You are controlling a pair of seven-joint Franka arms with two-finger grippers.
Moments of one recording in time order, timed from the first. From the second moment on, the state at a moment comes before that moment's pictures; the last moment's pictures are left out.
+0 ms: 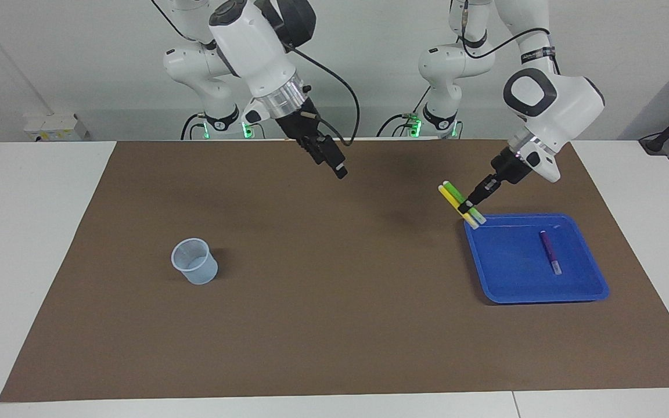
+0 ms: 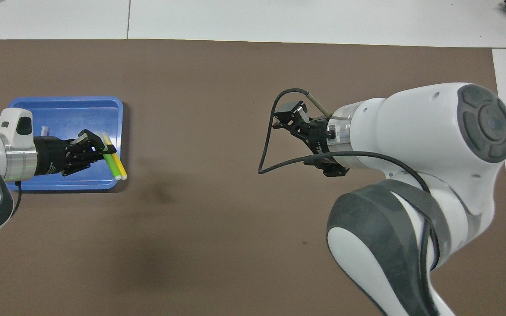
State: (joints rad) left arm 0.17 -0.05 -0.18 -2.19 -0.69 2.21 -0.11; right arm 0.26 0.05 0.15 -1.72 0.26 2.02 1.06
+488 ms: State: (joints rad) left arm 0.23 0.11 -0.18 -2.04 -0.41 2.19 0.06; right arm 0.18 0.02 0.15 -1.72 0.14 1.85 0.73
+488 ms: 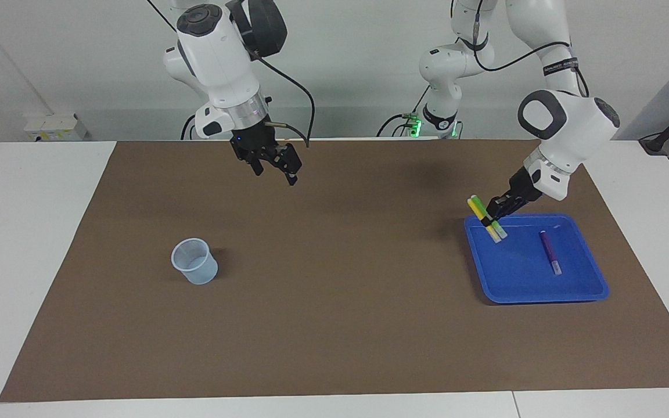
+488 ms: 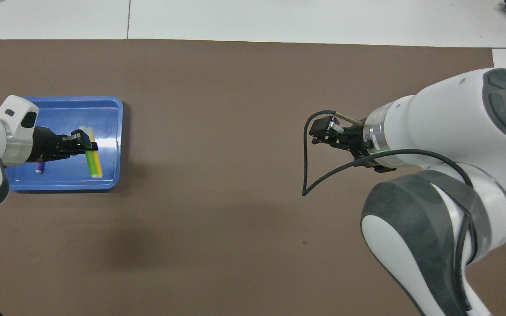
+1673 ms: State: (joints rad) left arm 0.28 0.40 -0.18 -1.82 -0.29 2.16 0.28; right arm -0.02 -0.15 0.15 -1.72 0.06 1.59 0.23
